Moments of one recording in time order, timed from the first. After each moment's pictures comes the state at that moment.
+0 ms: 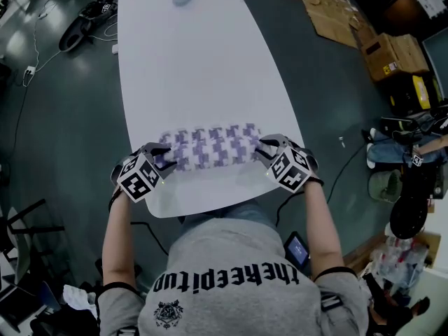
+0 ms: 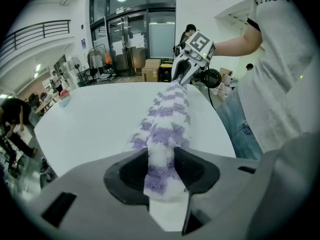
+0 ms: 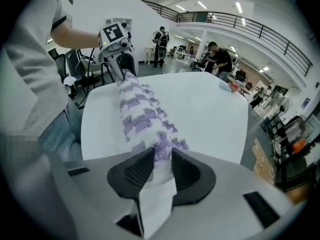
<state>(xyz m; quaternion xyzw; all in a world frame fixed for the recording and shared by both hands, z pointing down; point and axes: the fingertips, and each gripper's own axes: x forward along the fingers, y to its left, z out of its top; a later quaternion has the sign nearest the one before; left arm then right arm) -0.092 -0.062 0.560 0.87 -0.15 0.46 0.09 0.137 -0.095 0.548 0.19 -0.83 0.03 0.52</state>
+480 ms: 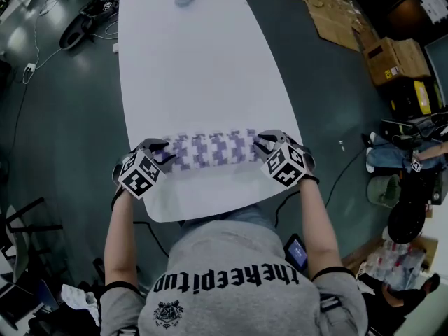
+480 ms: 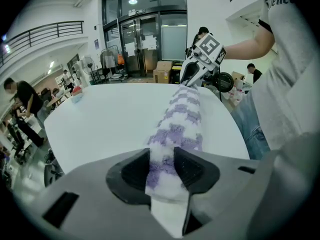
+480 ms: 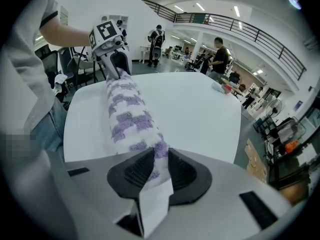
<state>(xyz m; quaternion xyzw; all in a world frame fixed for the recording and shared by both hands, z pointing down) -0.097 -0.096 0.563 0.86 -0.22 0.45 0.10 0.134 -0.132 0.551 0.22 -0.82 0.01 0.52</state>
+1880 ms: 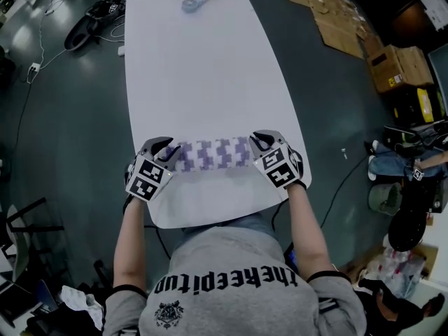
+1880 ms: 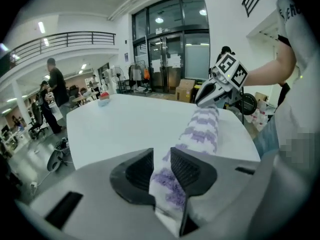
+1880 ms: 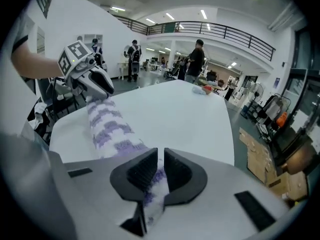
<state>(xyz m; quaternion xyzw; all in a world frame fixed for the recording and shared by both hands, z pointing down) -0.106 -0.151 0.531 0.86 -0.36 0.34 0.12 0.099 -0.183 0.536 0.33 -0.83 0.07 0.44</state>
